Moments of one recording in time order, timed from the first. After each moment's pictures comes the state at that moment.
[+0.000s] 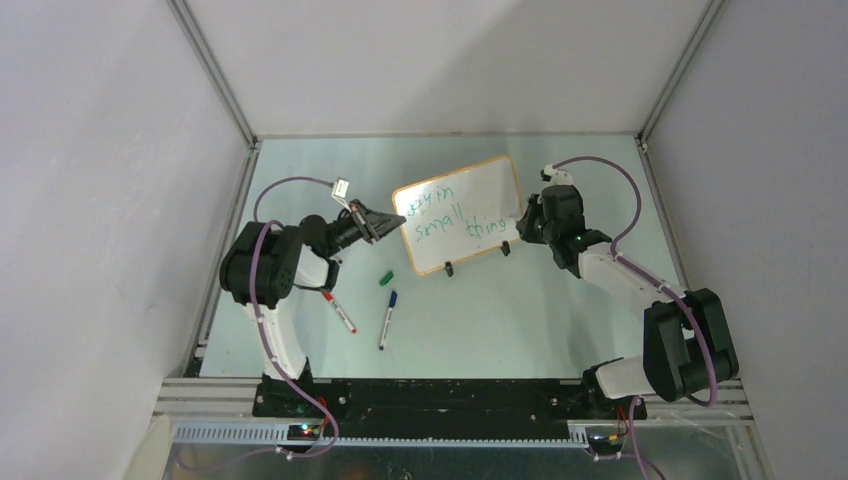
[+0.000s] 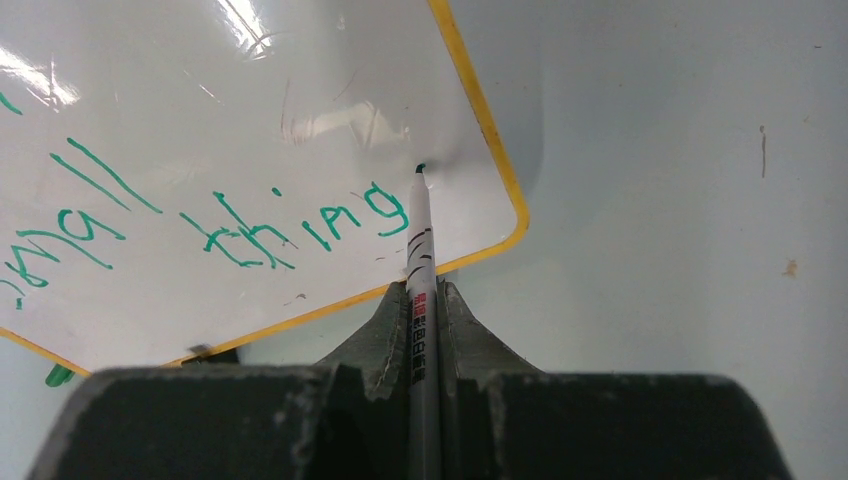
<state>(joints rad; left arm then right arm) -0.15 1.94 0.60 1.49 0.83 -0.94 0.34 1.39 0.83 -0.04 0.07 0.38</state>
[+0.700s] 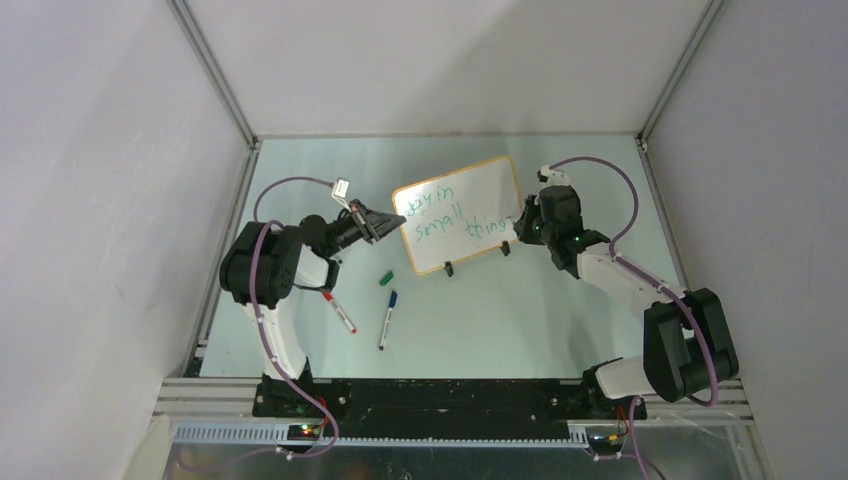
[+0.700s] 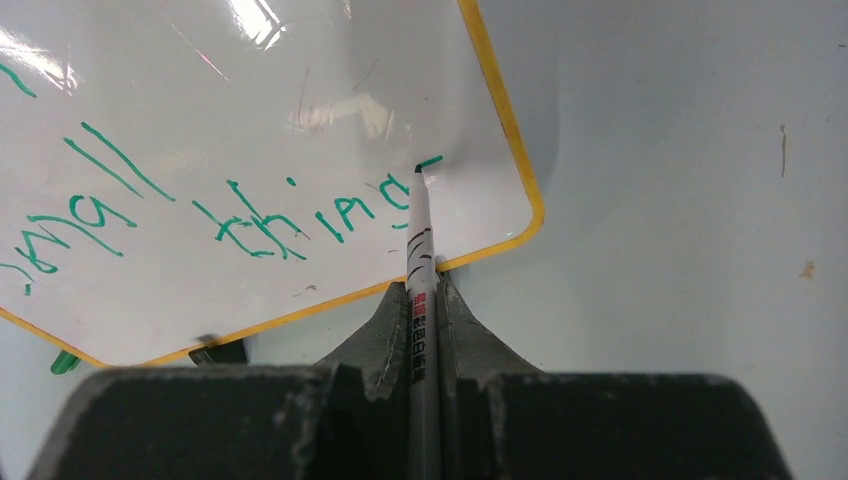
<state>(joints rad) -0.15 1.94 0.60 1.49 0.83 -0.94 0.35 1.39 0.83 -0.04 0.06 0.38</state>
